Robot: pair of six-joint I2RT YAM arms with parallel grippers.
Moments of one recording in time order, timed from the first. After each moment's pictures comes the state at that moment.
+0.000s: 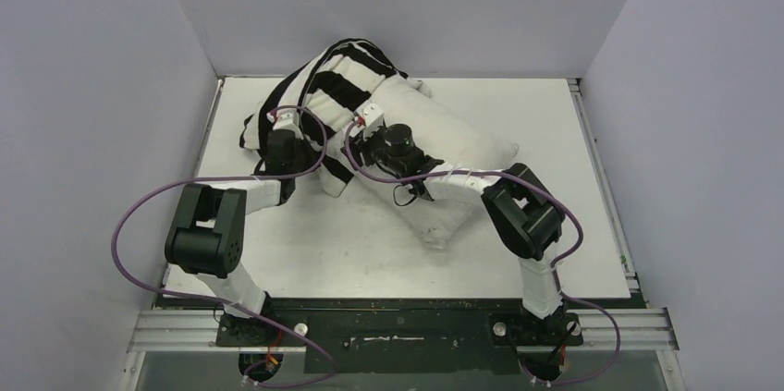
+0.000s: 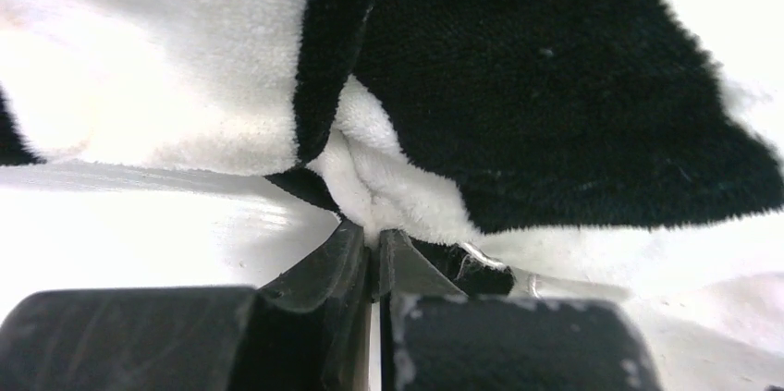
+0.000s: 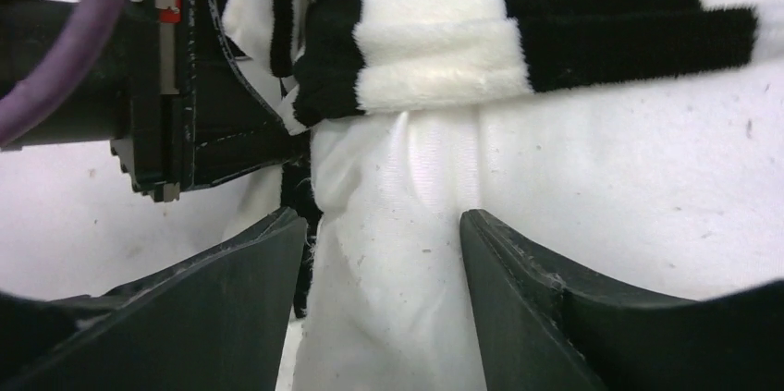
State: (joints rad) left arm -0.17 1.71 0.79 0.39 0.00 -0.44; right arm 0.76 2.03 1.28 0.57 -0.07 -0.02
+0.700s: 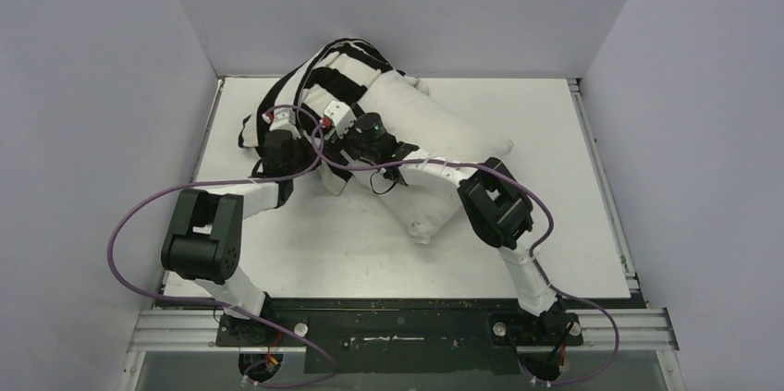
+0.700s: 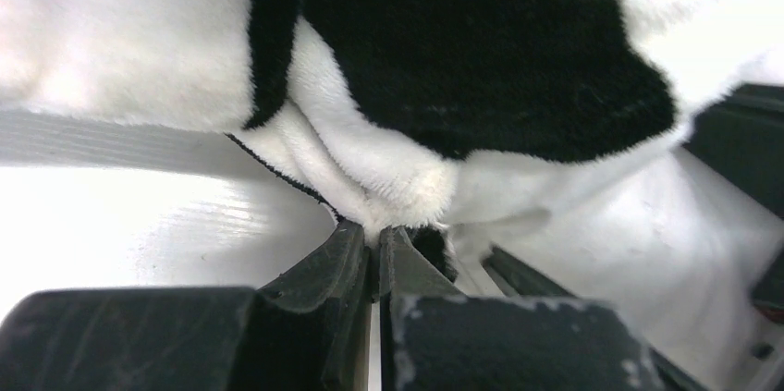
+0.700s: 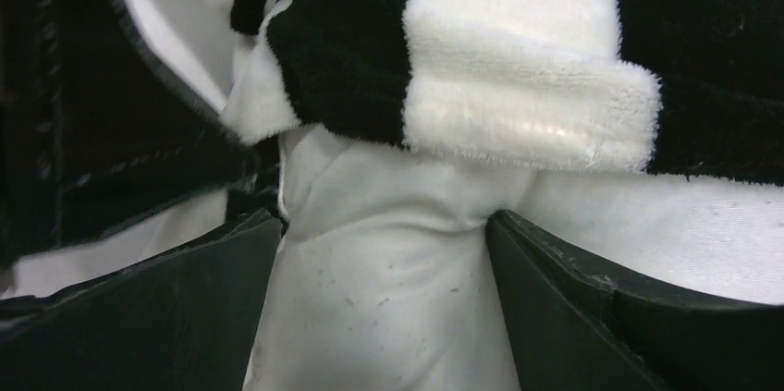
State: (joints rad) left arm -0.17 1.65 0.76 0.41 0.04 -0.53; right arm 0.79 2.18 1.61 0.22 -0.05 -0.30
